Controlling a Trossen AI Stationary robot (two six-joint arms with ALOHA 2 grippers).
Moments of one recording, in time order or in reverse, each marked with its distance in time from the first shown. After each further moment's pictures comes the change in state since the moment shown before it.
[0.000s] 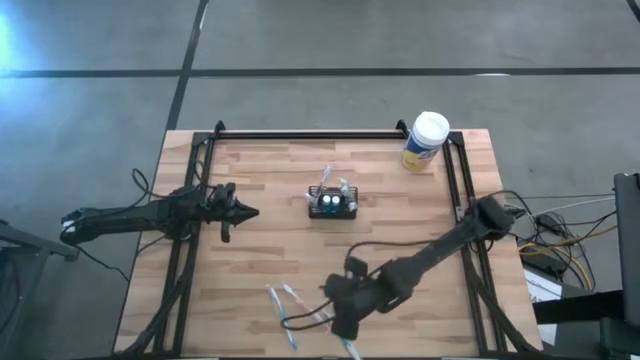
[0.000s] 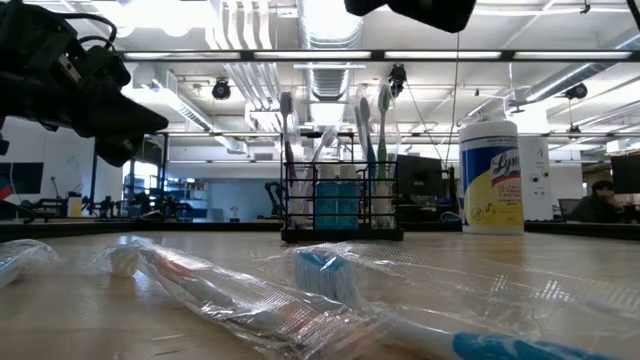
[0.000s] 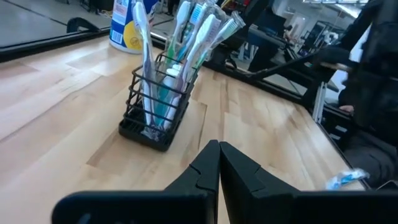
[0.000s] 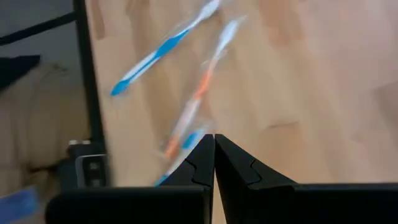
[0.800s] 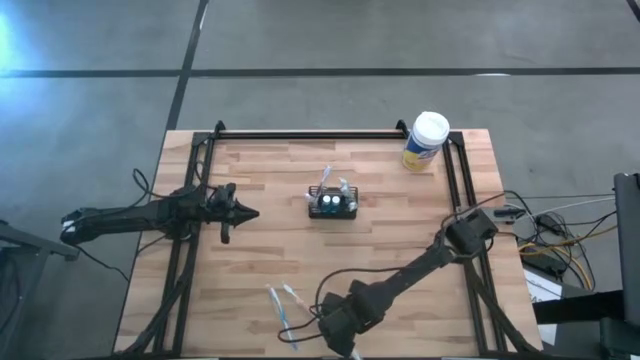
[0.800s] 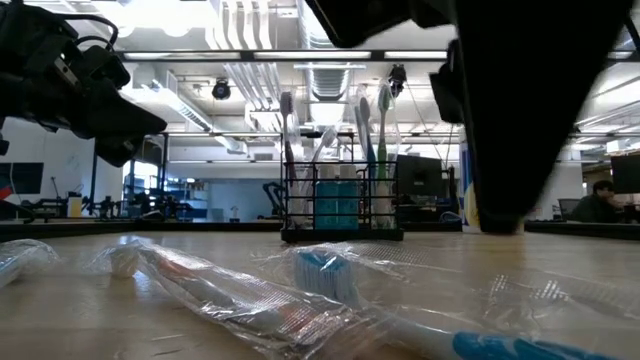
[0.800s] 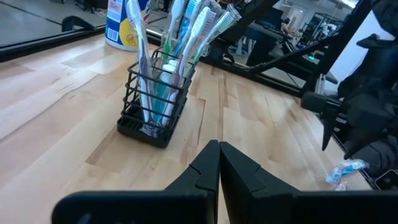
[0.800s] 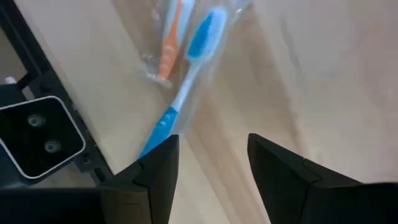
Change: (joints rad) left arm -0.001 0.000 0.000 -0.014 0.016 0.031; right arm 0.022 0.288 0.179 -0.191 -0.288 0.248
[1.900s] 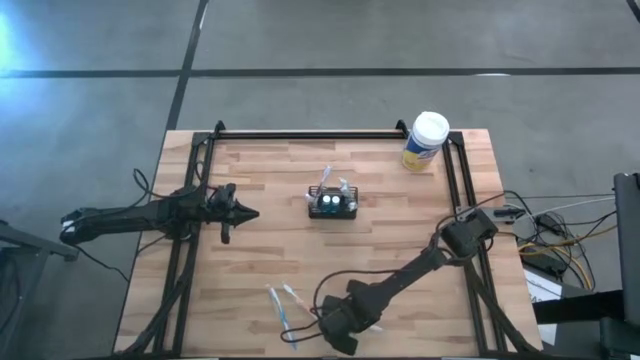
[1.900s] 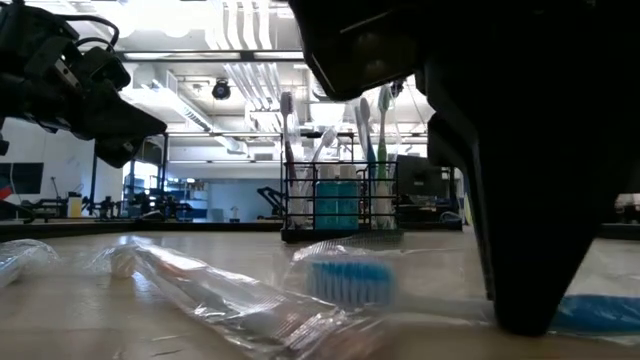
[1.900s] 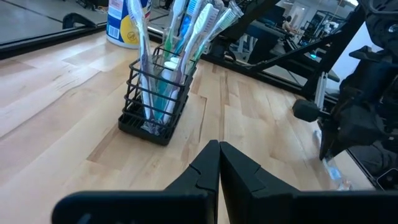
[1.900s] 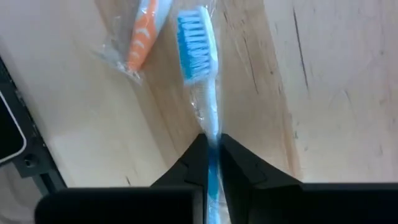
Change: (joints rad) left arm 0.001 0.005 0.000 -0.005 -0.002 0.000; right arm -0.009 0.051 -0.055 0.038 0.018 -0.137
